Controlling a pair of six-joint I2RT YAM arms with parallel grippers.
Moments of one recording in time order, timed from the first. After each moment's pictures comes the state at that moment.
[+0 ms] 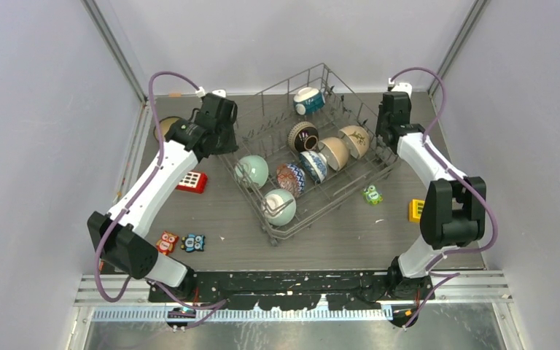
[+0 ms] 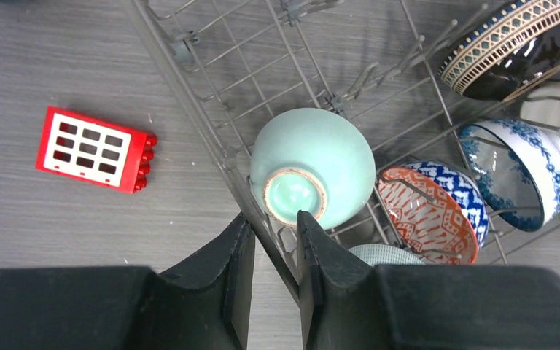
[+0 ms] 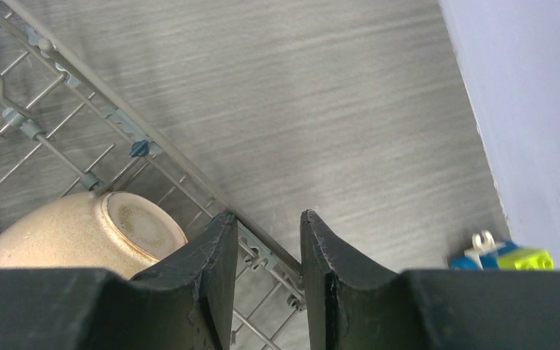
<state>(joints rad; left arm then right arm) -0.48 1.45 1.51 -0.90 -0.27 -0.50 0.09 1.66 1.26 -0.20 0.36 0.09</state>
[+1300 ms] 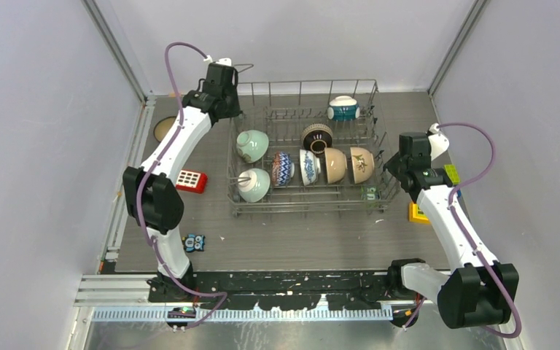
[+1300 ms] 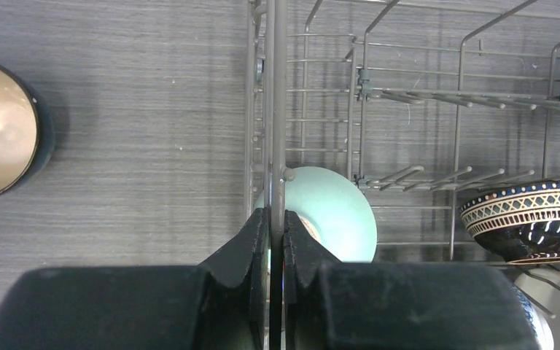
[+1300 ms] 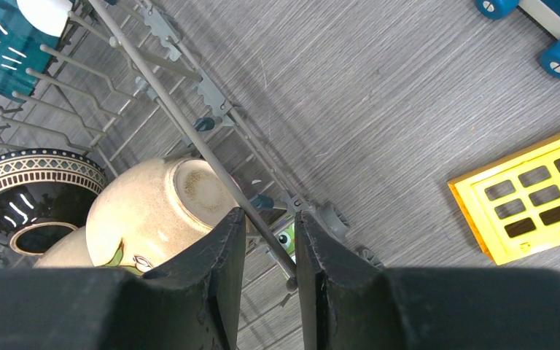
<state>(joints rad) -0.34 1.85 1.82 -0.67 -0.20 -0.33 0.08 1.10 0.87 -0.51 0.35 0.75</state>
